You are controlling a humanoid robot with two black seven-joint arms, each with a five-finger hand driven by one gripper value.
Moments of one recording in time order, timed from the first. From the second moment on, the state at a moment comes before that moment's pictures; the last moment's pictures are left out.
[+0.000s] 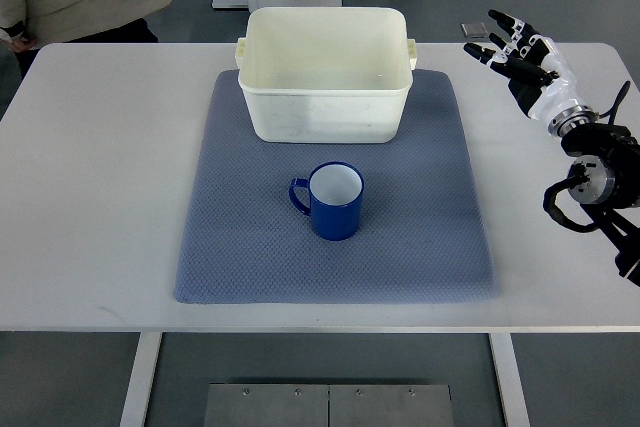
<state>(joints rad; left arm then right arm) -0.02 0.00 -0.59 -0.14 0.35 -0.04 -0.01 0.80 -0.33 0.69 0.87 -0.23 -0.03 0.29</state>
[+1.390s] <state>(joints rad) -0.01 0.00 -0.59 -0.14 0.35 -0.04 -0.01 0.80 -0.32 0.70 0.87 -0.23 0.00 0.26</state>
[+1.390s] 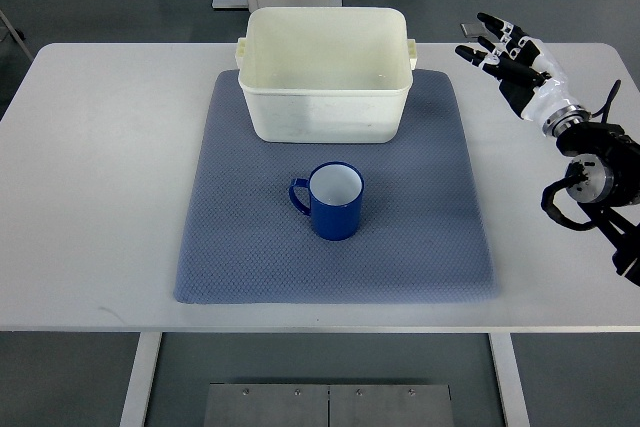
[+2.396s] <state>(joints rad) -0.01 0.00 -0.59 -0.14 0.35 -0.04 -0.01 0.79 -0.32 0.69 0.88 -0.23 0.03 0.26</state>
